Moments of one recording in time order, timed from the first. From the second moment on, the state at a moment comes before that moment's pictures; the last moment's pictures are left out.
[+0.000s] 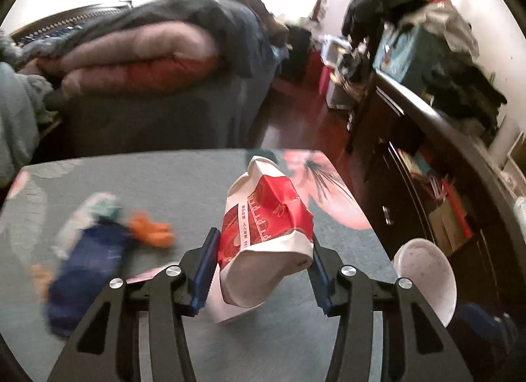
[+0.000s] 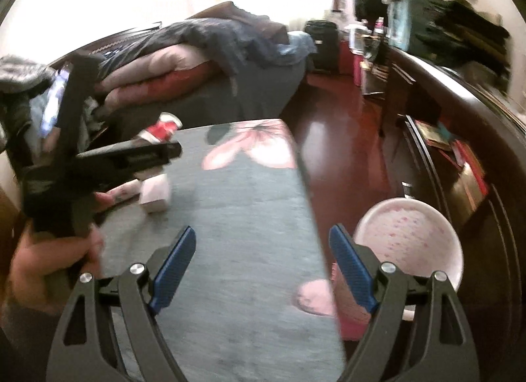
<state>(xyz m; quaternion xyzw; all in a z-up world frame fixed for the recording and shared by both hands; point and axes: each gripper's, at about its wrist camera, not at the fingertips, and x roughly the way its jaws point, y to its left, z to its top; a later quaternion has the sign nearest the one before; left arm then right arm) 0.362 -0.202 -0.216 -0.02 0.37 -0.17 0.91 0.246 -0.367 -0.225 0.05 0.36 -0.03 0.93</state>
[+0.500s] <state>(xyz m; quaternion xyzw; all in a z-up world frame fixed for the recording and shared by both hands) 0.325 -0.072 -0.201 -0.05 0.35 -0.07 0.93 0.338 -0.271 -0.249 0.01 0.42 0.04 0.91</state>
